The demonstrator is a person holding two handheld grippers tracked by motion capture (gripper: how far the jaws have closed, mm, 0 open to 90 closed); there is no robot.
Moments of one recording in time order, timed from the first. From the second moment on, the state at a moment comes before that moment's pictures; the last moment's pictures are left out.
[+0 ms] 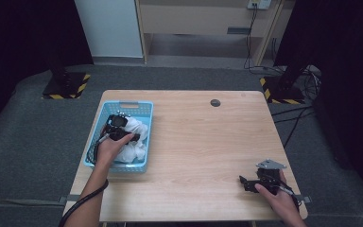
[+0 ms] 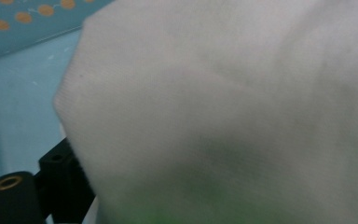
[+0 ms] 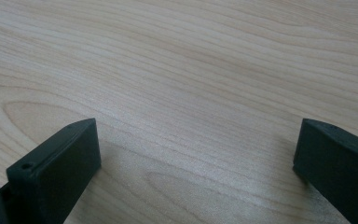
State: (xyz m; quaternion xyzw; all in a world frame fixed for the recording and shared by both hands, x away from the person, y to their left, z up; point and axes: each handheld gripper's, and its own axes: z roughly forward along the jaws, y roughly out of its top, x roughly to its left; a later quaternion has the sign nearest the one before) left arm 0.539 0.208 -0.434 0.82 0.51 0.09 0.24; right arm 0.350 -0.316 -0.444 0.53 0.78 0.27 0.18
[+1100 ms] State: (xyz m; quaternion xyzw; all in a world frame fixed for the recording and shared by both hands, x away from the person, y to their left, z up) left arm 0.520 0.218 -0.390 0.80 0.50 0.15 0.30; right arm 0.350 -0.316 -0.444 0.53 0.78 0.27 0.18
